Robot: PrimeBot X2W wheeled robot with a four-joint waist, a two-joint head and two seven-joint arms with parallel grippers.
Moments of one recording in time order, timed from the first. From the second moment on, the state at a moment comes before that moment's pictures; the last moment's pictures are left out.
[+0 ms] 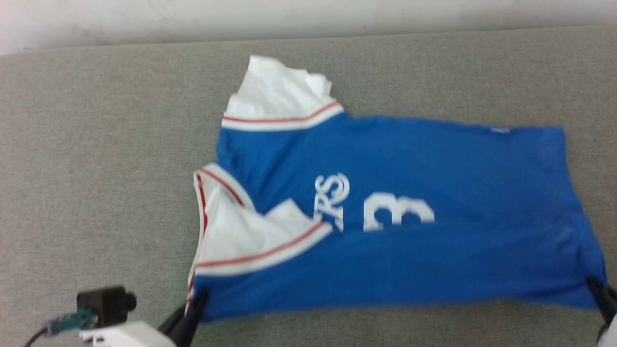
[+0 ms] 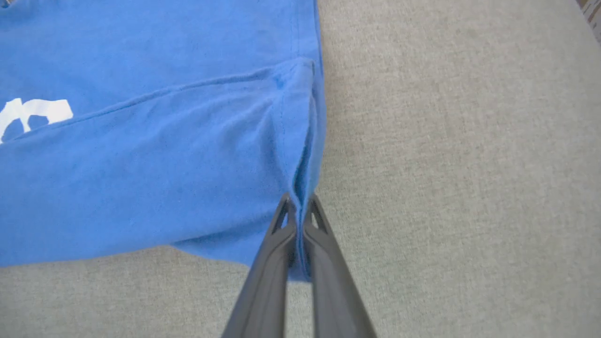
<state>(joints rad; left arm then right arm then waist) 0.23 0.46 -0.23 -0.43 -0.83 0.26 0.35 0.21 -0.12 -0.36 -0.40 0.37 0.13 0.74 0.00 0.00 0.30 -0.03</state>
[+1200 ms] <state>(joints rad) 0.27 0.48 -0.02 -0.52 -0.83 0.23 0.15 0.22 -0.13 -0.35 -0.45 0.33 0.13 0.49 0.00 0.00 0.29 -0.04</state>
